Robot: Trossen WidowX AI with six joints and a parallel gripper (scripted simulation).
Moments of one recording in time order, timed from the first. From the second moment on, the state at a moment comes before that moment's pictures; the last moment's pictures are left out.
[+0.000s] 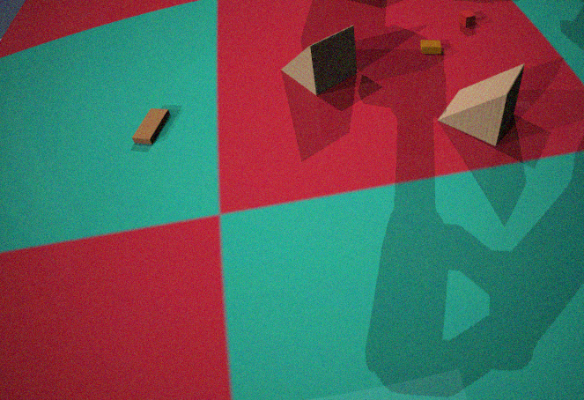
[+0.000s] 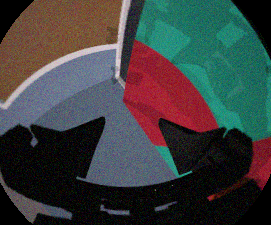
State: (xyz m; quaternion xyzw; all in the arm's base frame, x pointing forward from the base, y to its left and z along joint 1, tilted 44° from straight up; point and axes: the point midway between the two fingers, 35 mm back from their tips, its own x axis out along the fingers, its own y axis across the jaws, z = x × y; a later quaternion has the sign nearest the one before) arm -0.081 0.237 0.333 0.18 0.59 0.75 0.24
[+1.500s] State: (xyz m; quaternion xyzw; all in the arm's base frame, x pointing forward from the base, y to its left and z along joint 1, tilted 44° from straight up) arm 0.337 0.087 0.037 -0.05 0.64 0.39 0.66
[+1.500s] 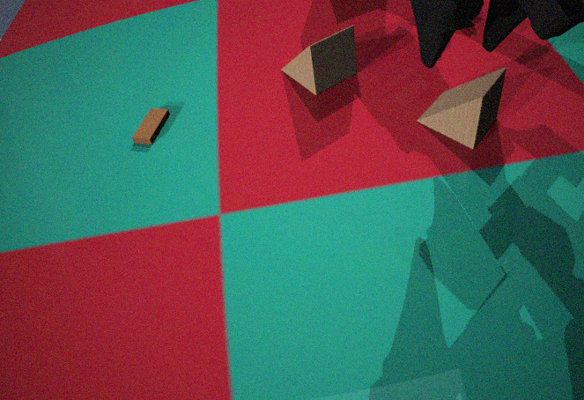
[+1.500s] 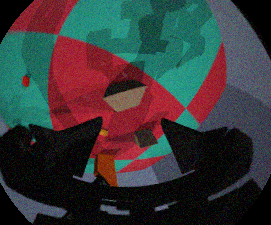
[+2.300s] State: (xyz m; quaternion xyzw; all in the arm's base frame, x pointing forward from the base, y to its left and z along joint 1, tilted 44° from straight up) arm 0.311 -0.002 -0.028 -0.08 0.69 0.48 0.54
